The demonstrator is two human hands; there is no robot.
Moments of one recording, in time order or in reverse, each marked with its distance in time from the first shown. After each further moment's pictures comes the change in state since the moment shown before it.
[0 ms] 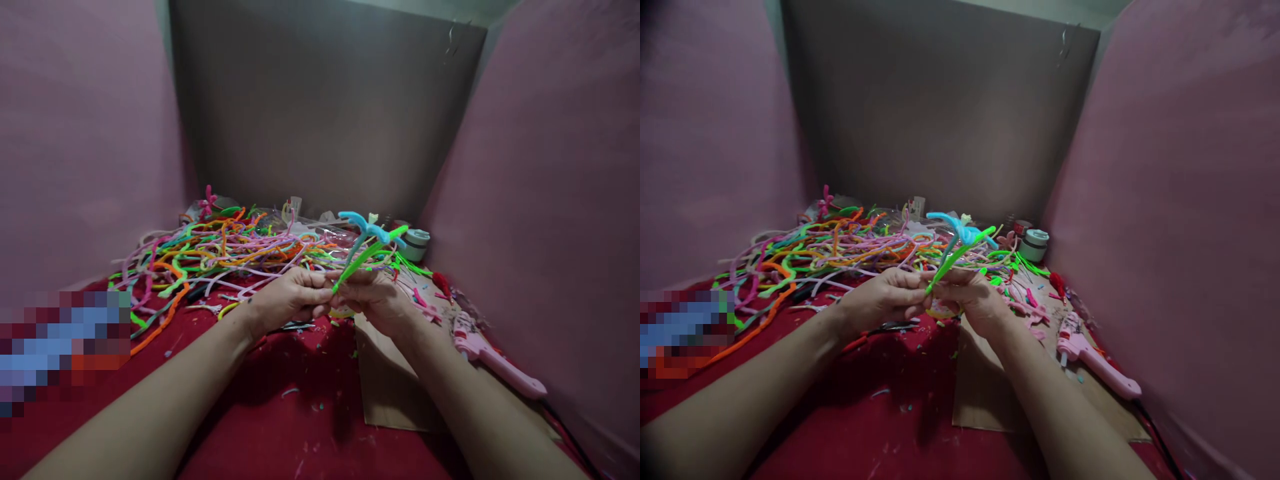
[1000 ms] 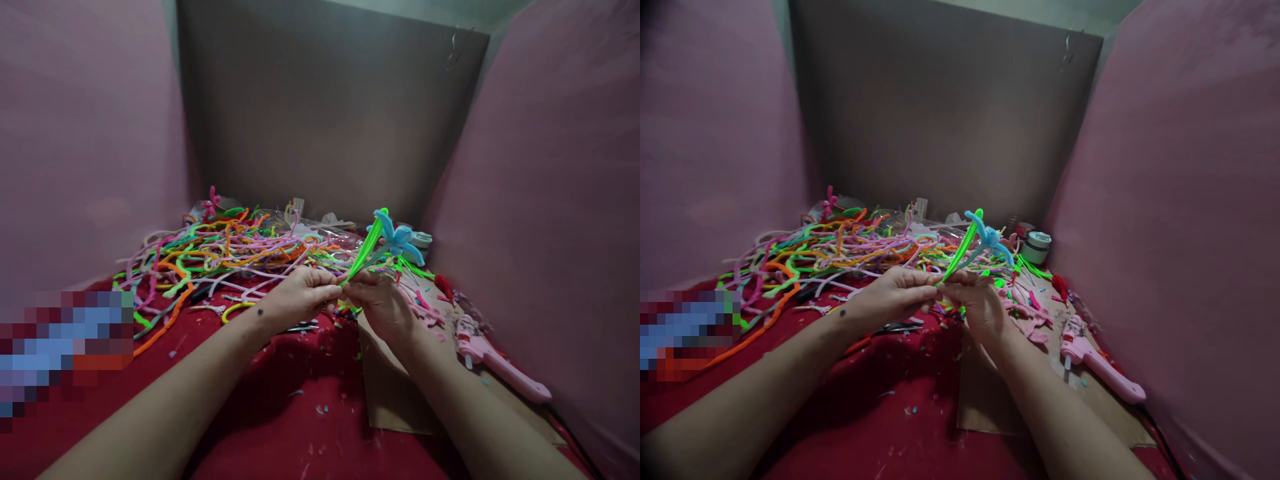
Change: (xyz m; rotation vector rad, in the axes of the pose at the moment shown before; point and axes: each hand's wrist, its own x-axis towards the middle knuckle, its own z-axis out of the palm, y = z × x) left_hand 0.000 0.012 0.012 0.275 0.195 0.007; right_hand 0.003 0.011 0.003 -0.084 0.212 -0.177
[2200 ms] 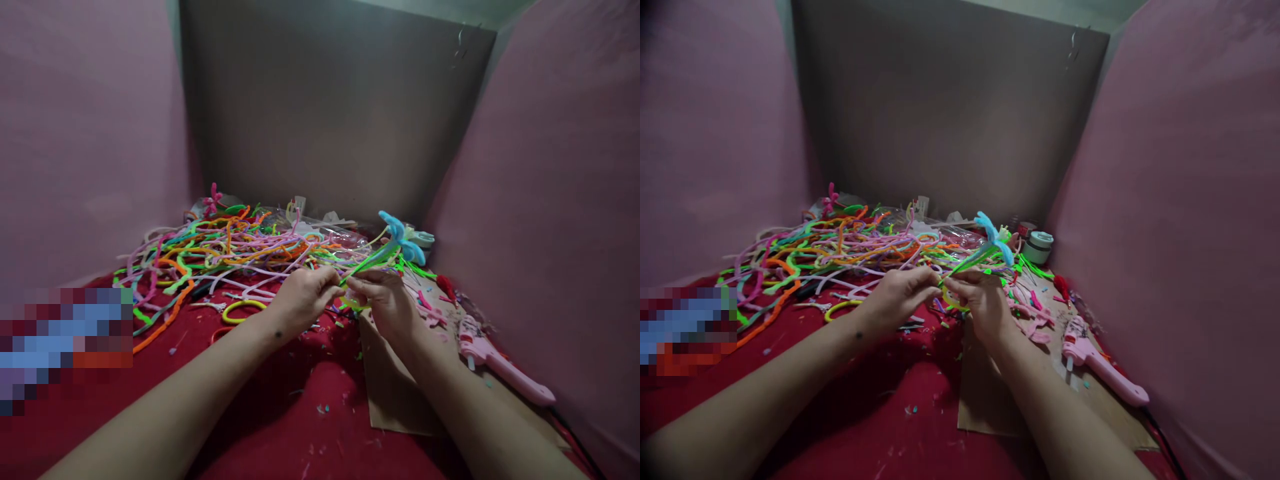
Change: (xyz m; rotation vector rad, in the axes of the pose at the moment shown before) left_hand 0.003 -0.014 0.006 0.494 0.262 0.297; right_hand -0.002 -0.008 0.003 -0.155 0.174 0.018
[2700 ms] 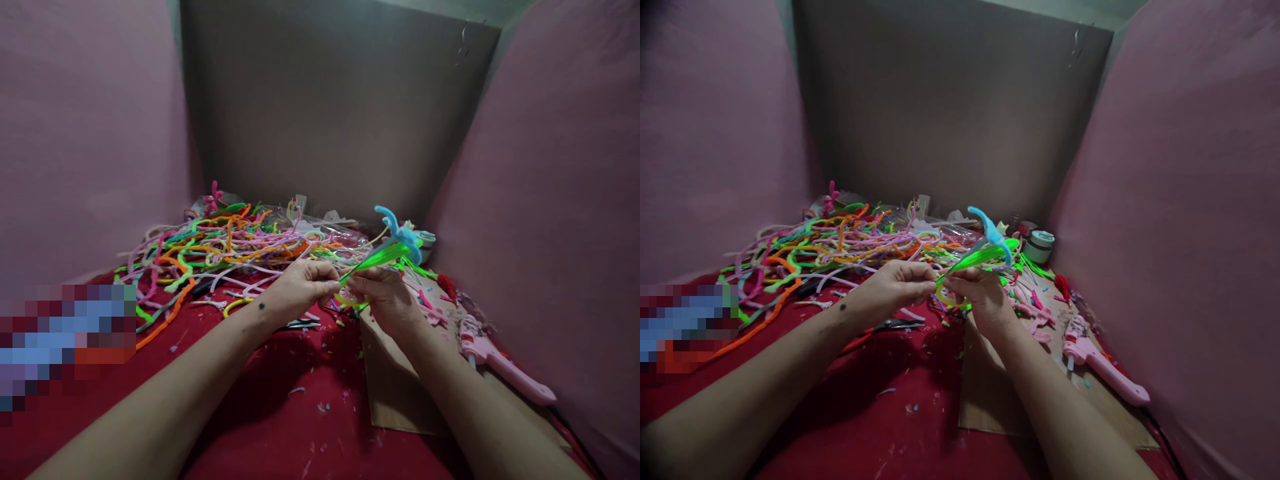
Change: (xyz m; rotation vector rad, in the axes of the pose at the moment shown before) left_hand 0.005 0.004 -0.015 -0.424 -0.153 -0.189; right_hand 0.008 0.006 -0.008 0.087 -0.140 0.006
